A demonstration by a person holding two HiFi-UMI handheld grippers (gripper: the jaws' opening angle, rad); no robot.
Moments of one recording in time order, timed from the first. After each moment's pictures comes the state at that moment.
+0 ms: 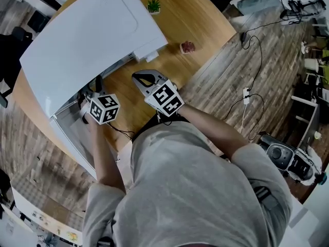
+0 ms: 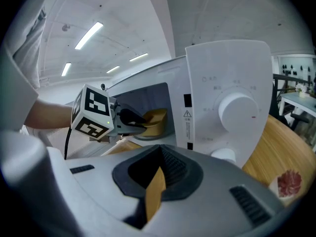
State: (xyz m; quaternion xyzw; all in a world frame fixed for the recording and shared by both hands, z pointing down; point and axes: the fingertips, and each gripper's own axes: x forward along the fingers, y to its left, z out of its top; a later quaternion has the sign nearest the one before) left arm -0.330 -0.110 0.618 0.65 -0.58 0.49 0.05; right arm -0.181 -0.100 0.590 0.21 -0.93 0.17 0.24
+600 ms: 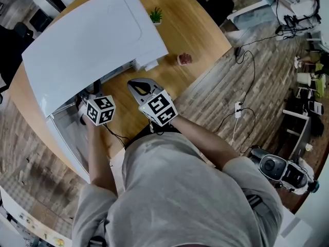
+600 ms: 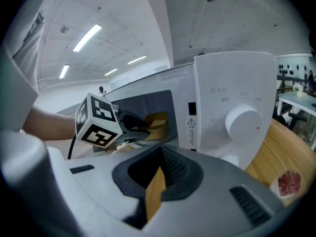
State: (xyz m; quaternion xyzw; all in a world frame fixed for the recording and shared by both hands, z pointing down) left arm -0.341 -0.117 0.620 0.64 -0.63 0.44 0.07; right arm -0.189 -0.098 0.581 0.22 -0.93 0.17 0.23
